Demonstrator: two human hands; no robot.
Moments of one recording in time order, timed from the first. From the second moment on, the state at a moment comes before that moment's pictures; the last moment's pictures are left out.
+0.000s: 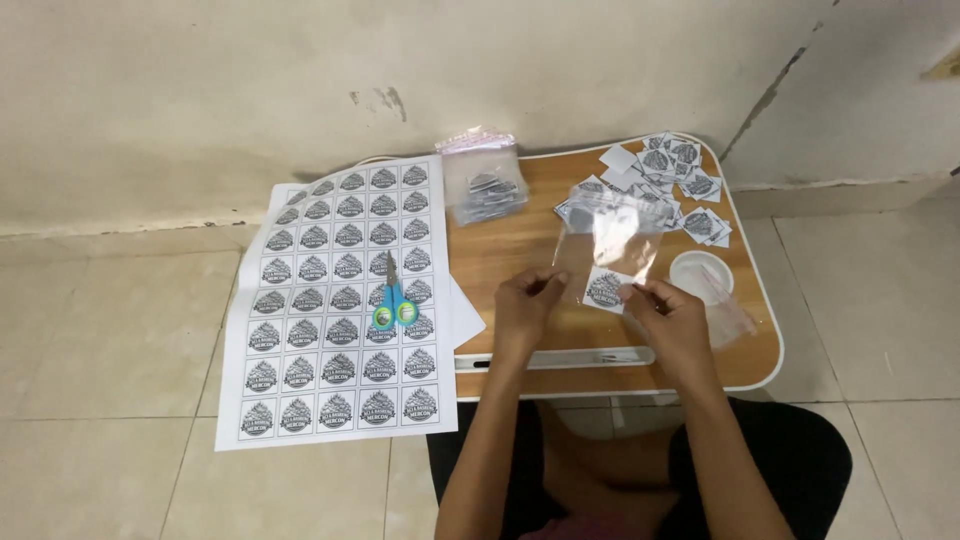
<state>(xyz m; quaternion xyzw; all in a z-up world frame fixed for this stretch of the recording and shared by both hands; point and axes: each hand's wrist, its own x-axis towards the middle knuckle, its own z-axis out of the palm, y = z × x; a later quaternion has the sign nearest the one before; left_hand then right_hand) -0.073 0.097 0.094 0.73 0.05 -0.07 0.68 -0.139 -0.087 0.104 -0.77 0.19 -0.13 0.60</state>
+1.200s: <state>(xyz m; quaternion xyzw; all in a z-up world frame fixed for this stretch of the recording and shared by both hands) 0.126 0.159 0.087 0.91 0.02 0.31 0.28 -0.148 -0.139 0.120 -0.79 0.25 -0.26 0.50</state>
